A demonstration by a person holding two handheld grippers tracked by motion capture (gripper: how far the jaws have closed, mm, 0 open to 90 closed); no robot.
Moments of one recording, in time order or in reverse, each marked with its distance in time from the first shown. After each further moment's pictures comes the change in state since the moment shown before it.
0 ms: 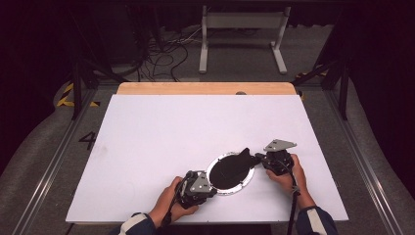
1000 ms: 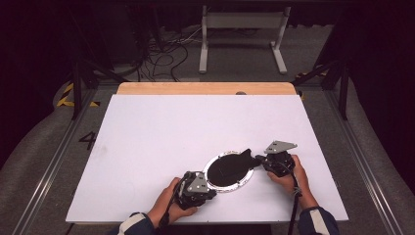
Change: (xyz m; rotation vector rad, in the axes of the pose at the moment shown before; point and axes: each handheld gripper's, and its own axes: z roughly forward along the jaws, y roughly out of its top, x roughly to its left) left arm -0.003 0.000 0.002 -0.025 -0.021 -0.018; right arm 0.001 -0.002 -0.004 0.010 0.030 -0.041
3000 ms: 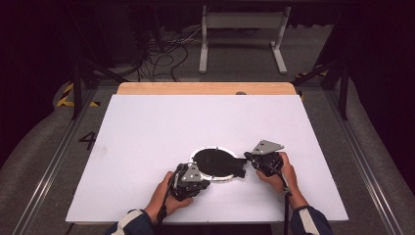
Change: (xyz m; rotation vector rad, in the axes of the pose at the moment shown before) left arm 0.025 -0.009 -0.006 -0.017 0.064 -0.099; right arm 0.028 0.025 0.011 -0.058 -0.035 -0.100
